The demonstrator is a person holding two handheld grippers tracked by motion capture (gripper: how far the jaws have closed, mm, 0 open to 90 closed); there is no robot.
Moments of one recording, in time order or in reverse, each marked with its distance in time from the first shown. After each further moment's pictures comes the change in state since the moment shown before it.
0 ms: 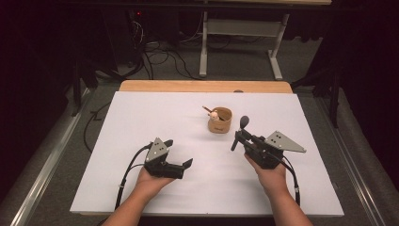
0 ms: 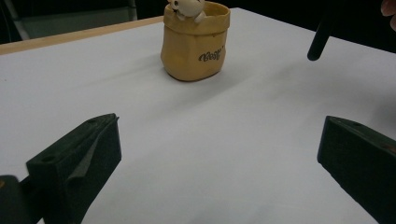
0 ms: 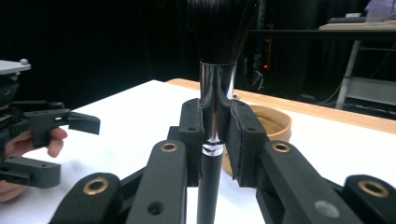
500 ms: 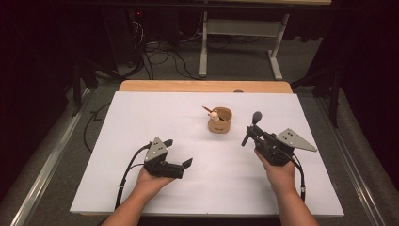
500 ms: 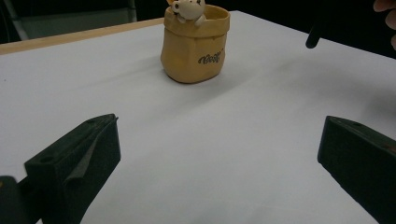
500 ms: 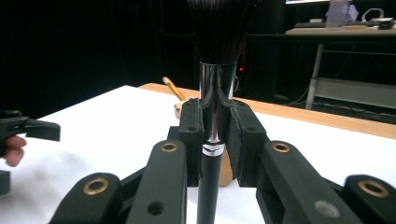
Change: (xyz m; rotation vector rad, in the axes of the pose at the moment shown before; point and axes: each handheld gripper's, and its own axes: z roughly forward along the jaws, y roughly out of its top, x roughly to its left) left arm 0.001 0.001 -0.001 -0.007 -0.004 -0.012; right arm -0.023 0.002 -0.012 -0.016 -0.093 0.013
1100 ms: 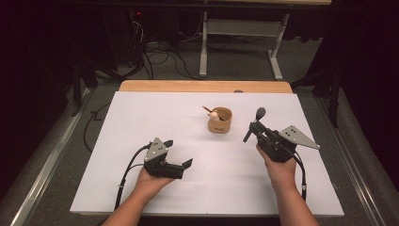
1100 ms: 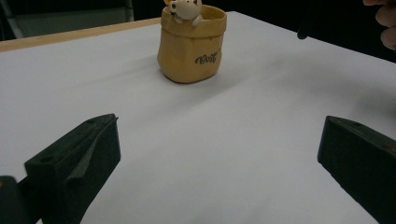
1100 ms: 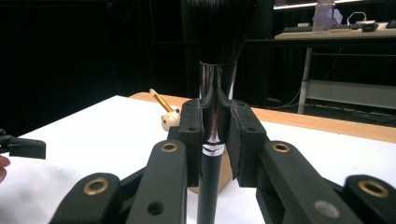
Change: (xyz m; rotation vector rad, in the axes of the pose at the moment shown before) left arm -0.001 0.000 -0.002 -0.008 -0.013 -0.013; right arm -0.005 0.006 0.004 -0.025 -0.030 0.022
